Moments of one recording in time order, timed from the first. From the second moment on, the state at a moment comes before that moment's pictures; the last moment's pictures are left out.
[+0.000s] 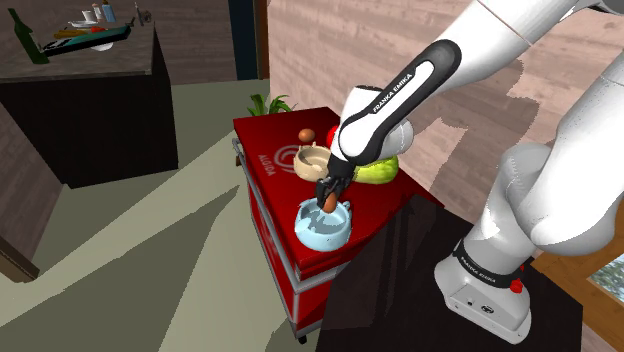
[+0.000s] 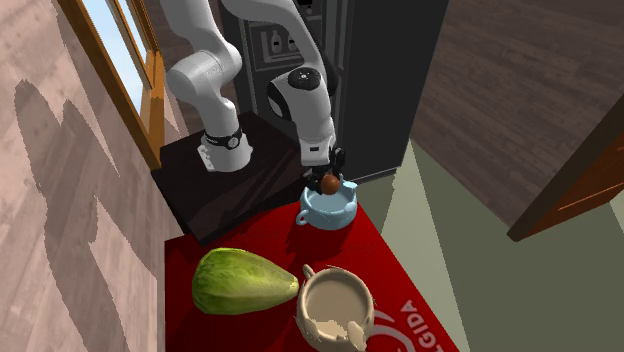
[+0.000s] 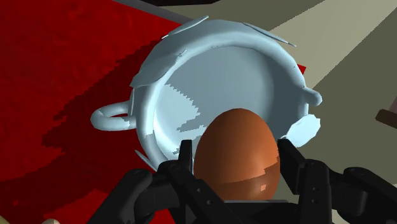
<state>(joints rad) 0.42 -0.08 -0.18 -2.76 0.42 2.77 -0.10</state>
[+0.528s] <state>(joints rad) 0.41 -0.14 -0.18 -2.77 0.36 2.72 -0.05</state>
